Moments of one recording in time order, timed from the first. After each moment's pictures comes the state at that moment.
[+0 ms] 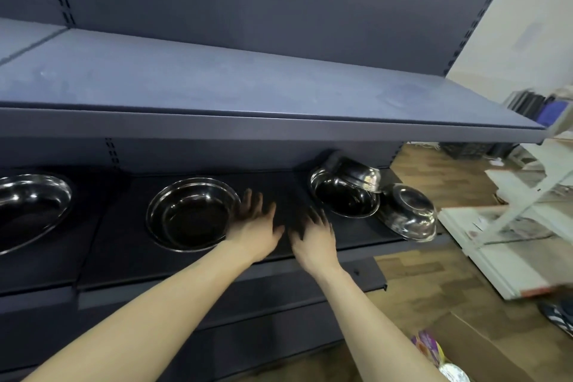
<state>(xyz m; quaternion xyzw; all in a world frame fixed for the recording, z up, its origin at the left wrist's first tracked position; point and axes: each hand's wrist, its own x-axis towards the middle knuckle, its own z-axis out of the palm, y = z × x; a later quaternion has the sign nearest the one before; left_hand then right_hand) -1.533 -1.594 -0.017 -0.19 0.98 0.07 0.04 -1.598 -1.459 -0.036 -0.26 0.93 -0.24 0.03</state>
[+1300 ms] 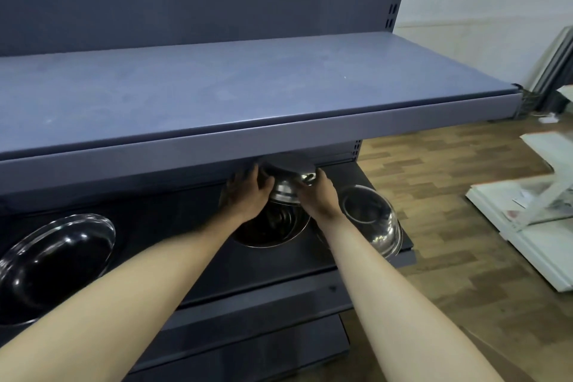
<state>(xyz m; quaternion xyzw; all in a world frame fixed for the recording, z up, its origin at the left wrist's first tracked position) -1.799 -1.497 -0.009 -0.31 0.92 0.23 -0.05 -1.884 -1.362 -0.021 -0.13 0.85 -0.48 0.15</state>
